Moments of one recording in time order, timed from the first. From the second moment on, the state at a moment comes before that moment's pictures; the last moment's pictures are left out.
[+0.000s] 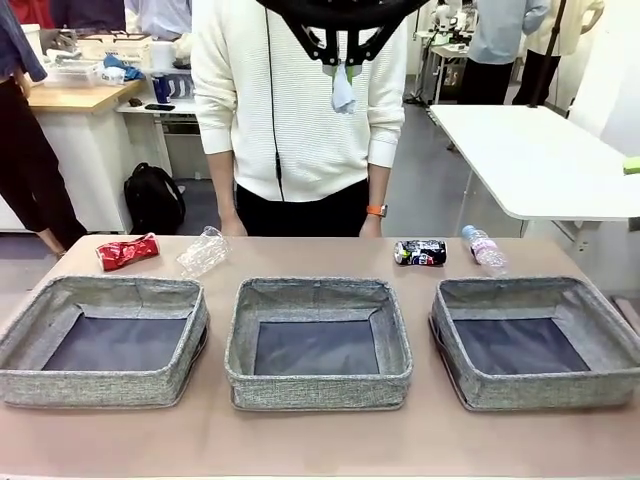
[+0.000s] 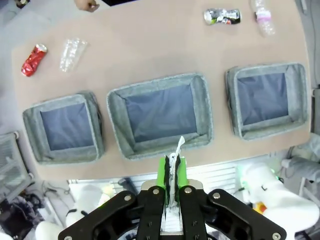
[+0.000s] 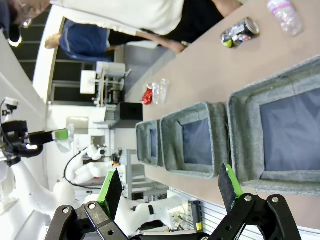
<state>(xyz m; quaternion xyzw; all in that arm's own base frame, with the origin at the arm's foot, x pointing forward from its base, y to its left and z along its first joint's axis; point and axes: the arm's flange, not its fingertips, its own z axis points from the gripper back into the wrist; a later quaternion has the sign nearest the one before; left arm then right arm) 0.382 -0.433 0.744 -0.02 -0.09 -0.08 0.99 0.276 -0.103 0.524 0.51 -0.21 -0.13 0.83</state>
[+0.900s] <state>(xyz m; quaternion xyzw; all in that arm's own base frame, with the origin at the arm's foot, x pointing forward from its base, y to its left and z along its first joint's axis) 0.384 -0.435 0.743 -0.02 -0.08 -0.08 0.99 0.276 -0.103 0.524 0.51 -0.21 -0.13 0.83</state>
